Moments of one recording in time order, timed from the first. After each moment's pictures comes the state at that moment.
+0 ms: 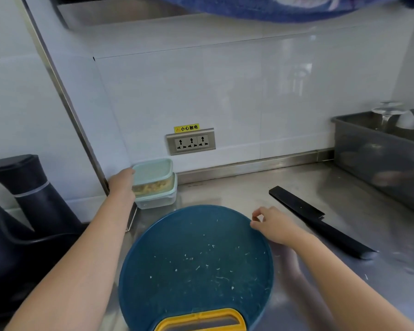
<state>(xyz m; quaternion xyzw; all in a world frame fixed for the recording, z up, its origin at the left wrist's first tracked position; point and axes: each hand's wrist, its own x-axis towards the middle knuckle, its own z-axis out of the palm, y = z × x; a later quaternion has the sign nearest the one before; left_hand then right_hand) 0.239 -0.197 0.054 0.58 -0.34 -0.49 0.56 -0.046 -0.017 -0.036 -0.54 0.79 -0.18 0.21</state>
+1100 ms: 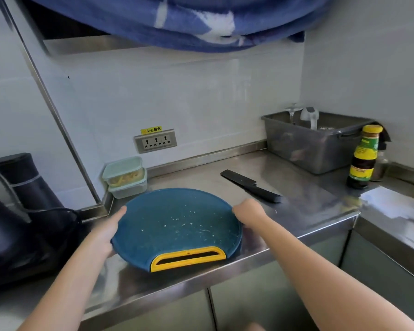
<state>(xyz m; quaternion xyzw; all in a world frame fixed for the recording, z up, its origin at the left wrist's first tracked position) 0.274 -0.001 0.009 0.57 -0.39 -0.63 0.35 -0.011 0.123 -0.011 -0.34 0.84 -0.33 0.27</state>
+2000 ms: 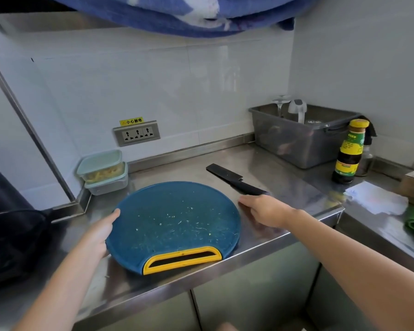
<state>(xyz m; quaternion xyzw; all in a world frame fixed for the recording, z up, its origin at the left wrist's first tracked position) 0.237 -0.004 -0.010 0.57 -0.35 -0.66 0.34 -0.102 0.164 -0.028 -0.63 0.76 -0.10 0.10</state>
